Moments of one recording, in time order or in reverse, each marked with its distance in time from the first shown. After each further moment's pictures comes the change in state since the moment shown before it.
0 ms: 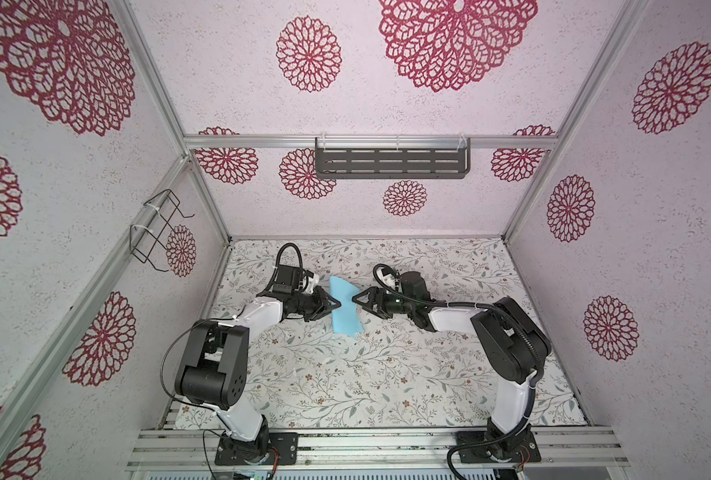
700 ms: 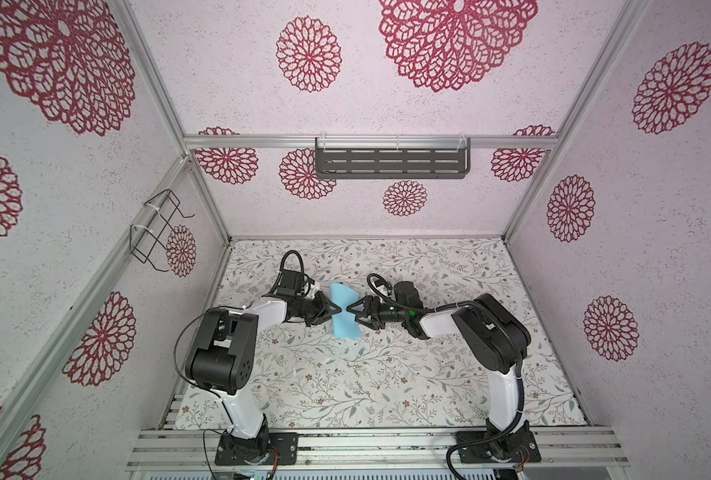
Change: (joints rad) left arm 0.000 0.095 -0.012 0.037 0.003 -0.022; right arm 0.033 0.123 -0.028 0.231 -0.088 0.239
